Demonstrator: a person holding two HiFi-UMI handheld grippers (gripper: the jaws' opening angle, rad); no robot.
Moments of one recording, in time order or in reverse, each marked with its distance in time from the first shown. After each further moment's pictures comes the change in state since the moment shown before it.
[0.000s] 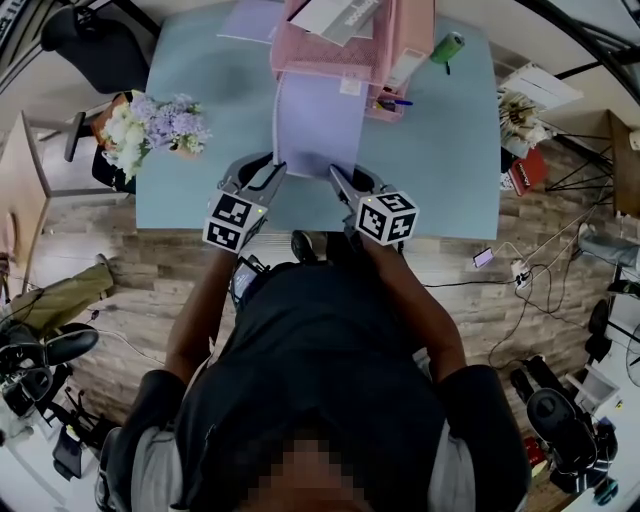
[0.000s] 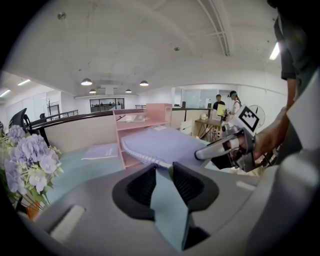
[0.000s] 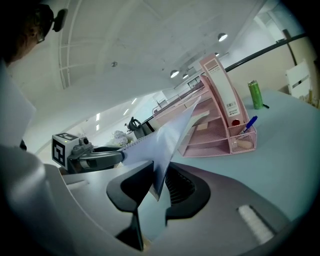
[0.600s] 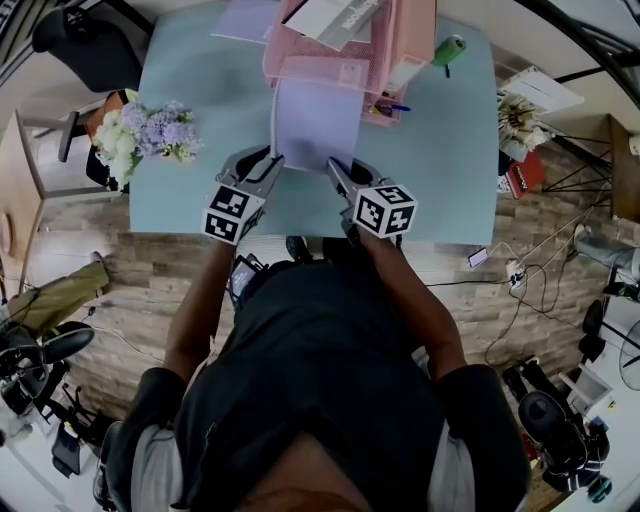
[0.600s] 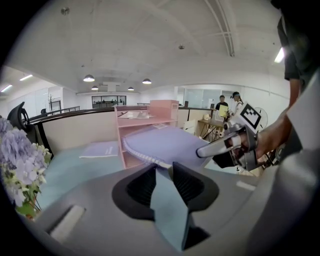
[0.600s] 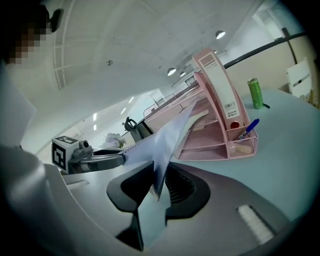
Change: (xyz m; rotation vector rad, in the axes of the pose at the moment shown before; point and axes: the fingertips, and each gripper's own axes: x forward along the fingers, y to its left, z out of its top) left arm 0.031 0.020 0.002 -0.040 0.016 0.004; right arm 0.018 -0.025 0.018 0.021 0.026 -0.023
